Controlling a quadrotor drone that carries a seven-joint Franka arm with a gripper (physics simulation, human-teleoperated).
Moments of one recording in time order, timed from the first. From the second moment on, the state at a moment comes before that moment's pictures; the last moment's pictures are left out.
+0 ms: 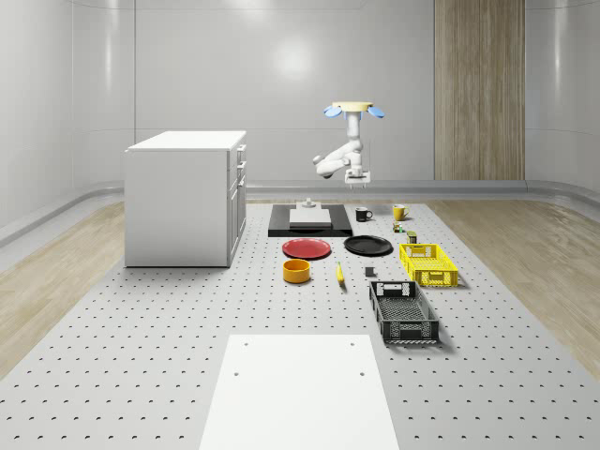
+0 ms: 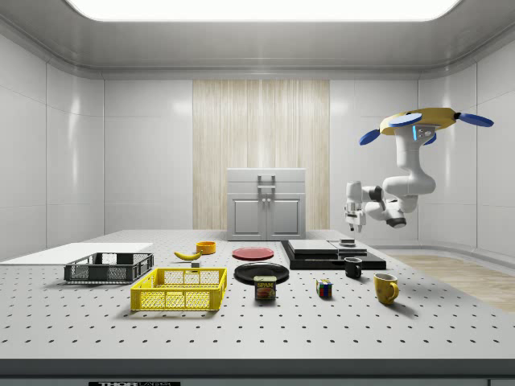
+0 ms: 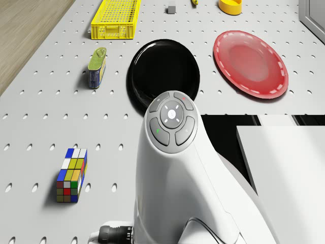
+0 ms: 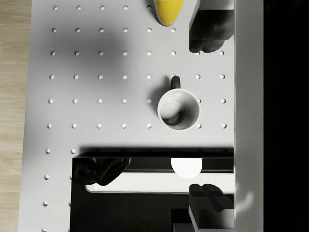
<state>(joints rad) -1.00 -1.05 1.24 -2.90 -1.98 1.17 1.55</state>
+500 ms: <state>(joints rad) -1.05 -1.11 1.27 -2.89 -1.97 1.20 1.58</state>
